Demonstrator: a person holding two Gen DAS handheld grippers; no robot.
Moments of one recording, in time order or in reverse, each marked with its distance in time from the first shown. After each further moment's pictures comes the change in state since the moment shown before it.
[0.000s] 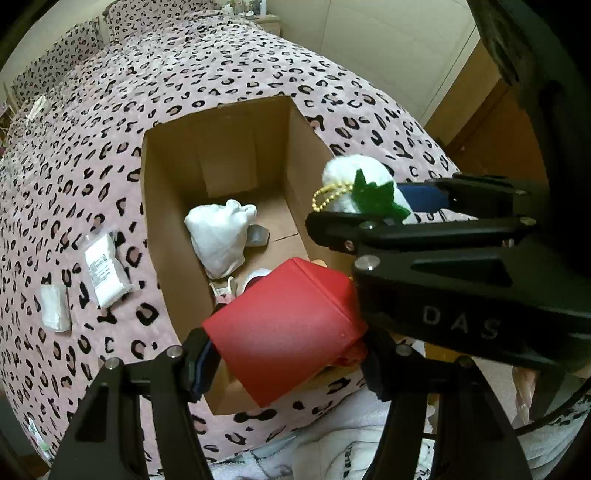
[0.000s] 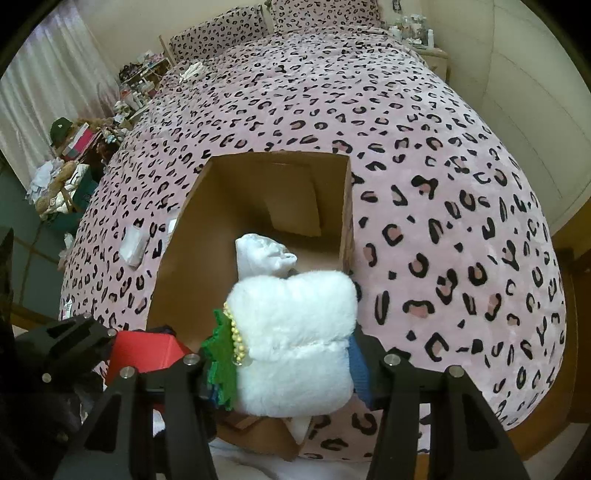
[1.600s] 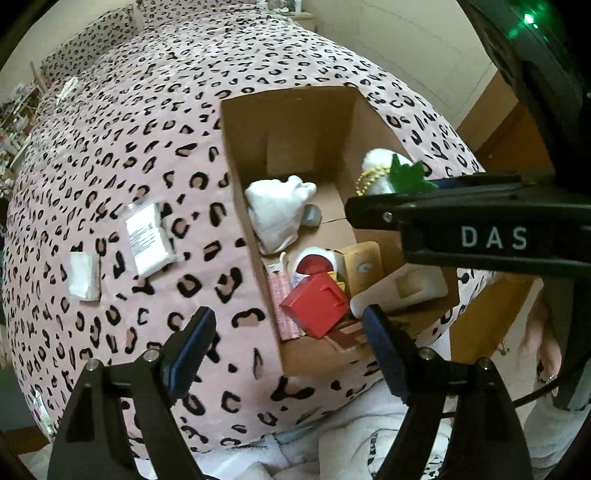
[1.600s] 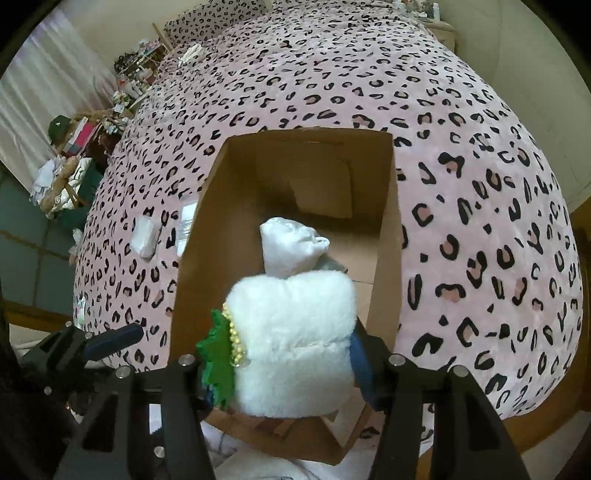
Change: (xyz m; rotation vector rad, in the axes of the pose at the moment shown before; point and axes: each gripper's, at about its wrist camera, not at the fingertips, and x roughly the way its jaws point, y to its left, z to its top) left arm -0.017 0.037 -0.022 -0.087 0.001 0.090; right arm 0.022 0.017 0.009 0.034 0.116 0.054
